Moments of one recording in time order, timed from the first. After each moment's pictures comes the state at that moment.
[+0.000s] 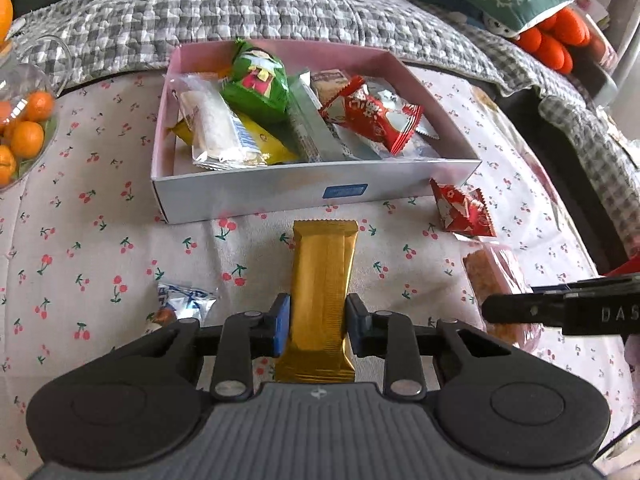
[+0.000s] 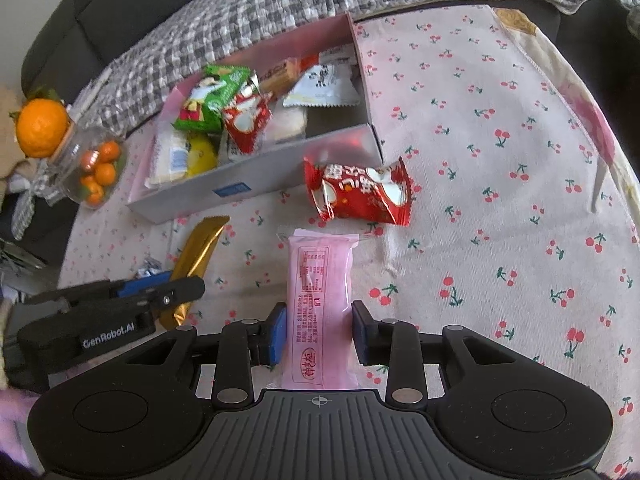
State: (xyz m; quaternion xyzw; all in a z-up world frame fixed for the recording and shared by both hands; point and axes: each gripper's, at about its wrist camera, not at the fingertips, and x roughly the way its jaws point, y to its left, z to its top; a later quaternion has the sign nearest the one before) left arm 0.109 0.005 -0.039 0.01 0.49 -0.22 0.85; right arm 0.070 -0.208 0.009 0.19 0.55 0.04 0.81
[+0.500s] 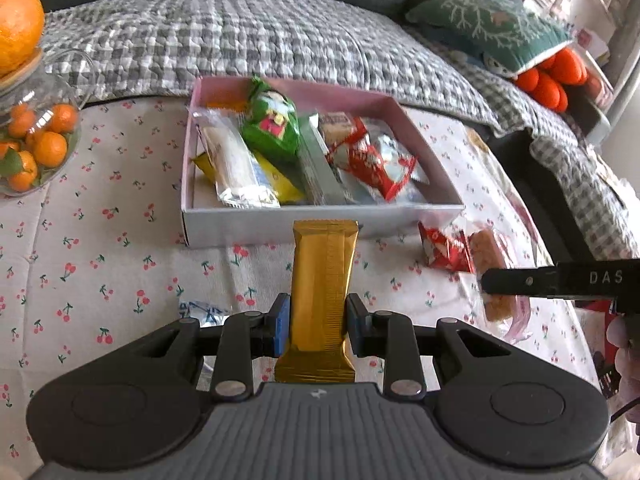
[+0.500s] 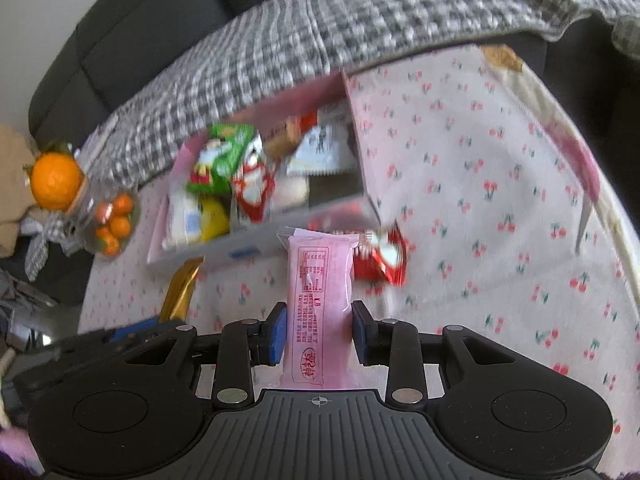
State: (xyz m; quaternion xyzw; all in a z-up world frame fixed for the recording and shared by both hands) left arm 0.110 0.019 -0.014 -0.04 0.46 -0.21 0.86; right arm 0.081 -0.225 0.034 0.22 0.50 0.03 0.84
